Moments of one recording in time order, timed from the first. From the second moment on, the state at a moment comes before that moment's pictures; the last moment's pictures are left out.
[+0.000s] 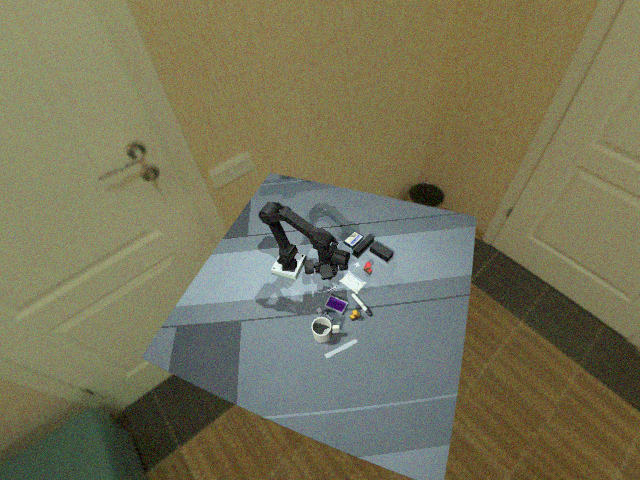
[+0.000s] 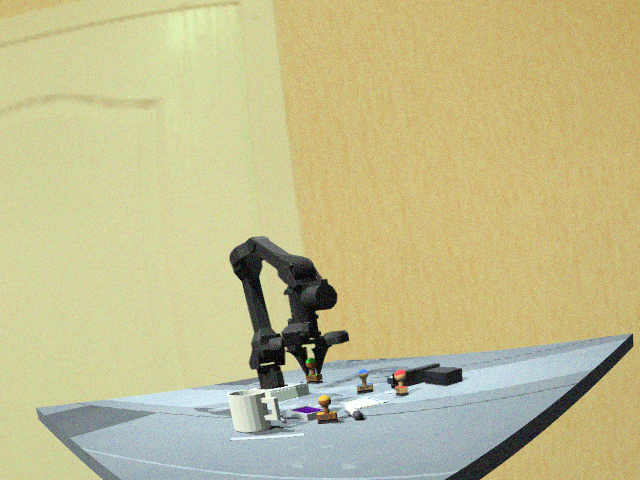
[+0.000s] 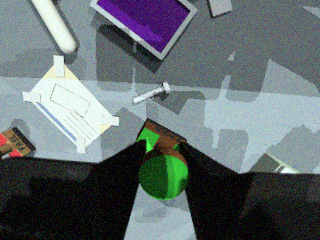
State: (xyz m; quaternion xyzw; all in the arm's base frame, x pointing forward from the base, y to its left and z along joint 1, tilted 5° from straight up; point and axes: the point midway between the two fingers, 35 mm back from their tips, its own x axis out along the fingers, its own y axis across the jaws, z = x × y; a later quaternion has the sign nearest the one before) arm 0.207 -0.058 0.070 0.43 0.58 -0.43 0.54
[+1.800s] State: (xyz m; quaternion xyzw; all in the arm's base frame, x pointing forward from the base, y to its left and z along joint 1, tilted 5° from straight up) arm 0.200 -0.056 0.022 0.42 0.59 -0.44 0.53
